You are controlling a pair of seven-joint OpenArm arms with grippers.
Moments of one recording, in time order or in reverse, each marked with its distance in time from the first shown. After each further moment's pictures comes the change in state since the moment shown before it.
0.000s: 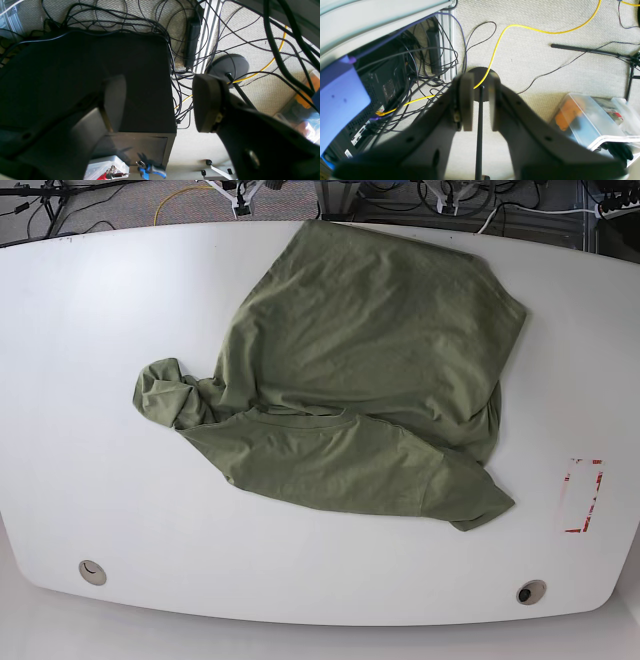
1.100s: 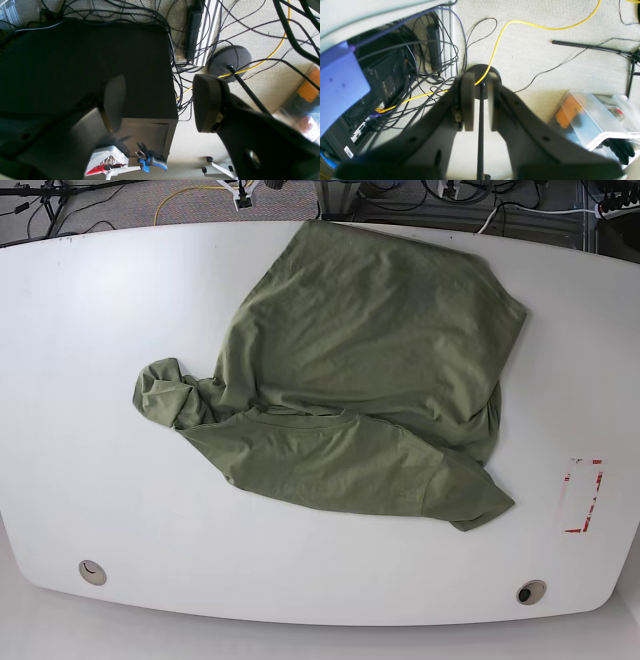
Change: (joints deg) left arm 6.6 0.2 -0.4 6.6 0.0 -0.9 0.3; right arm -2.8 -0.7 0.0 2.8 0.0 -0.3 0.0
